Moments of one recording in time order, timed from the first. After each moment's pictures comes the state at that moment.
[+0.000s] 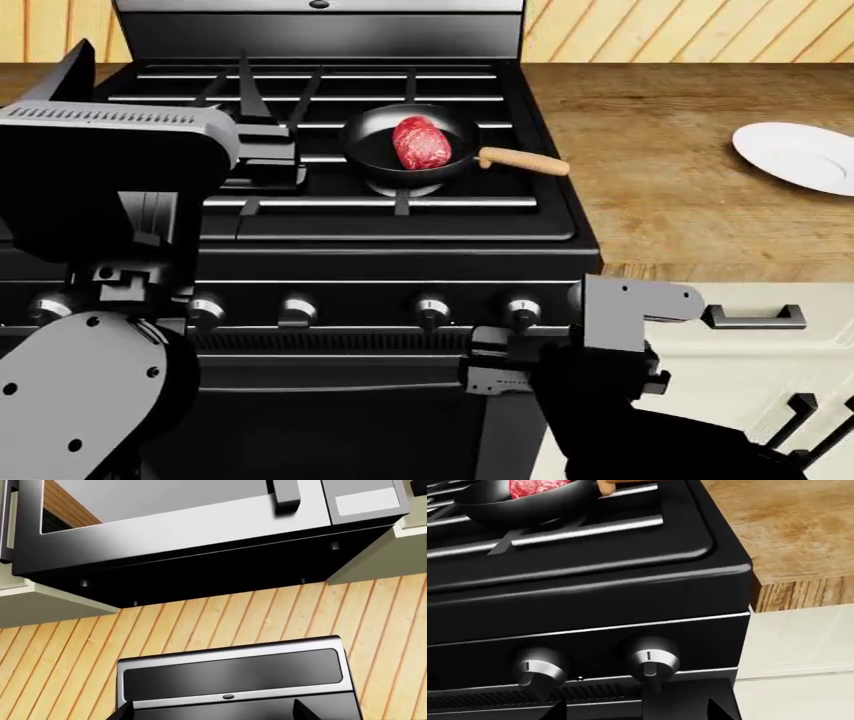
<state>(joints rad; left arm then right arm) -0.75 -0.52 0.33 0.74 -0.56 -0.73 -0.69 0.88 0.77 -1.17 -0.53 1.52 0.13 1.23</state>
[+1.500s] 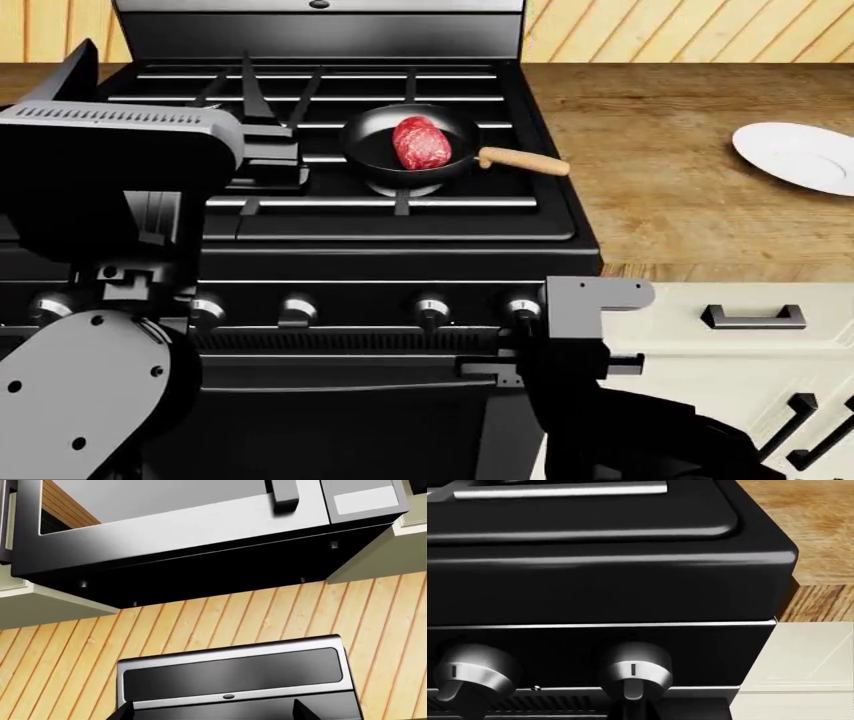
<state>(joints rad) -0.76 -0.53 0.35 0.73 -0.56 -0.73 -0.70 0.89 0.67 -1.23 -0.26 1.42 0.20 1.09</state>
